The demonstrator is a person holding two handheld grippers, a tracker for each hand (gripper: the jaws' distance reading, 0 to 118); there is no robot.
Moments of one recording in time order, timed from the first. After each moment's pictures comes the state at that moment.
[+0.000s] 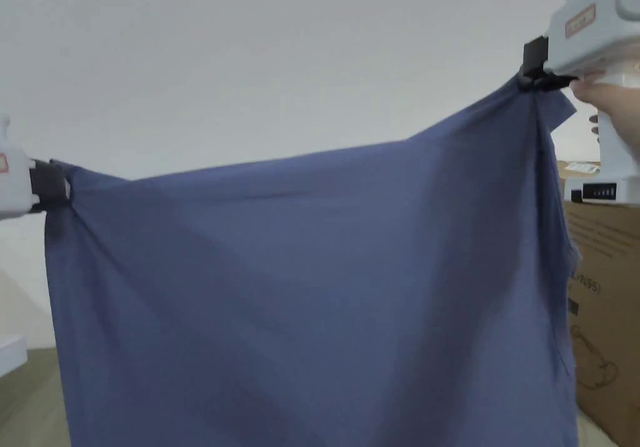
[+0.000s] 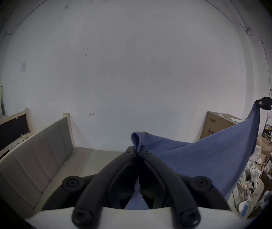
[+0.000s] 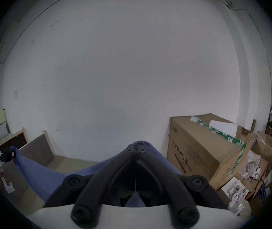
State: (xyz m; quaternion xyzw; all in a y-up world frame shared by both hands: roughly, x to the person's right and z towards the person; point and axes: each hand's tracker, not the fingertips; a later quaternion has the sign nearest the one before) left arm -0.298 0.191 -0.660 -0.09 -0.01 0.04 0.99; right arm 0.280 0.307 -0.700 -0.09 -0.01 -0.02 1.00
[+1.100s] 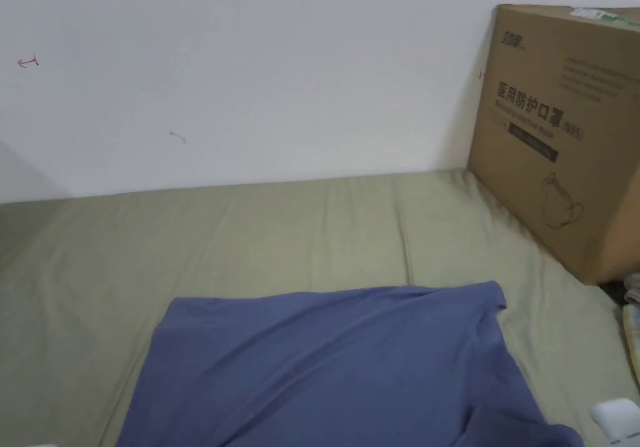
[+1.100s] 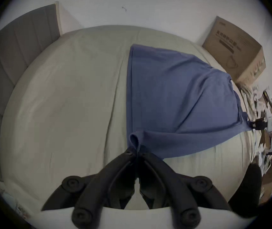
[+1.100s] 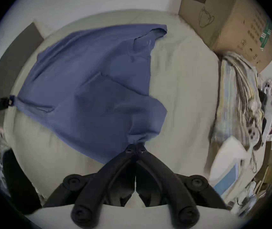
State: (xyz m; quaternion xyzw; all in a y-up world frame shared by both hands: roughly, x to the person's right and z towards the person) left arm -0.302 -0.218 -0.470 -0.51 -0.06 0.04 0.86; right arm 0.335 -0.225 -0.457 -0.58 0.05 0.05 0.81
